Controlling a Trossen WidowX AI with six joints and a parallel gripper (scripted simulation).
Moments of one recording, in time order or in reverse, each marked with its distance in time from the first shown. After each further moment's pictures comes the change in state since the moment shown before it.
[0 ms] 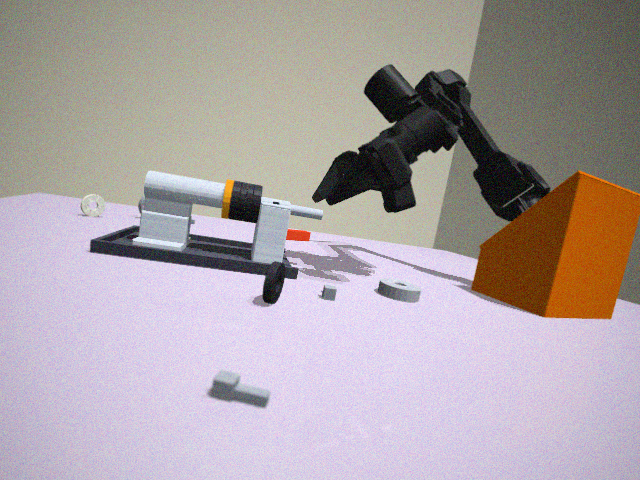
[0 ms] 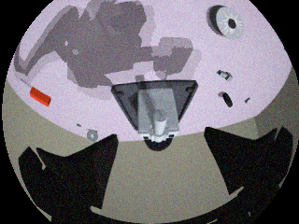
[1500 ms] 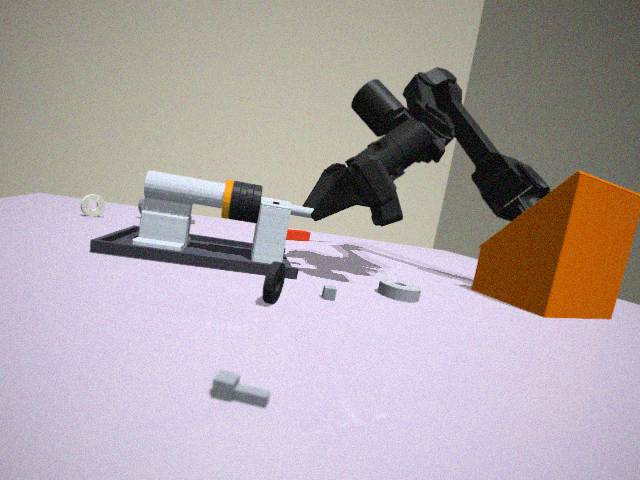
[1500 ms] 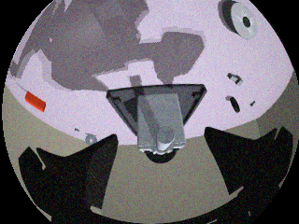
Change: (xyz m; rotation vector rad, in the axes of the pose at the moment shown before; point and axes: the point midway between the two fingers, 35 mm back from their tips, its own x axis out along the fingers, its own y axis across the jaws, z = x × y) arm 0.027 0.002 0.006 0.006 -0.005 0.008
